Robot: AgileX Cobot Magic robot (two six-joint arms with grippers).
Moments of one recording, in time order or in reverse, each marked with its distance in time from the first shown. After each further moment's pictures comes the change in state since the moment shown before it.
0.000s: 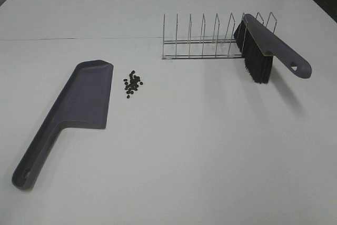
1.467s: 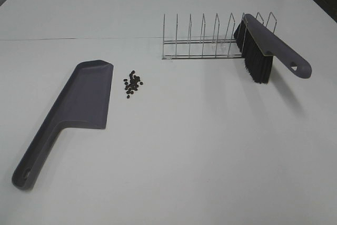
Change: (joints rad) left arm 0.000 0.000 0.000 0.000 0.000 0.000; right arm 0.000 0.000 0.000 0.000 0.000 0.000
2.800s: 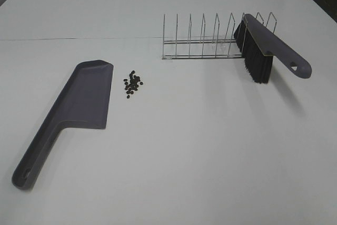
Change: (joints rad) left arm 0.000 0.000 0.000 0.000 0.000 0.000; right arm 0.000 0.000 0.000 0.000 0.000 0.000
